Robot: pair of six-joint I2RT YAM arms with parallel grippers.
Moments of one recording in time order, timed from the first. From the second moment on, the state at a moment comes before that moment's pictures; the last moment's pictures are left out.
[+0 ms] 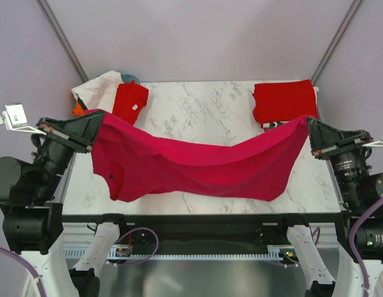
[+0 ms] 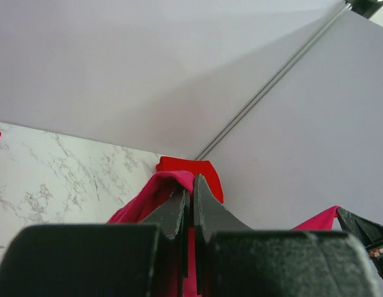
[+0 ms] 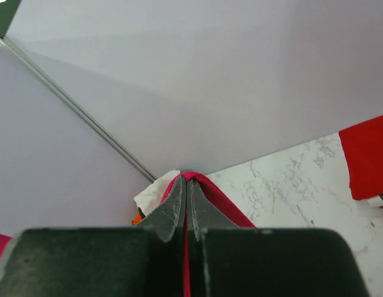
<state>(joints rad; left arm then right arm) 0.00 0.71 1.61 -0.65 0.31 -0.74 -0.03 0.55 1.38 -0.55 -0.17 0.75</state>
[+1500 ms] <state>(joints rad) -0.09 2.30 2.09 -0.20 0.19 -0.86 0.11 2.27 2.06 -0.27 0.03 0.76</state>
